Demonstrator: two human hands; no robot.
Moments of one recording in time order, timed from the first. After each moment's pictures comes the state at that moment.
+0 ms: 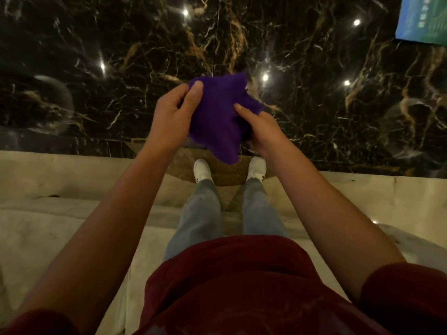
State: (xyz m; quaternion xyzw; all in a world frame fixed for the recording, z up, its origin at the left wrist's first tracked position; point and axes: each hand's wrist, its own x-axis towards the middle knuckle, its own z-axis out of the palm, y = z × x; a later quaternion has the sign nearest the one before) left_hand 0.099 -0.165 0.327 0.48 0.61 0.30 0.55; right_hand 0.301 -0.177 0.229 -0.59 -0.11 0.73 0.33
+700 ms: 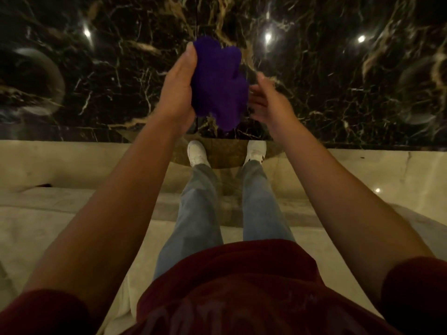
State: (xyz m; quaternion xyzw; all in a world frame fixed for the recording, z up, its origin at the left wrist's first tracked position) left_hand 0.163 -0.128 0.228 0.20 0.57 0.34 0.72; right_hand 0.356 -0.161 0.153 -0.67 -0.10 0.69 0.27
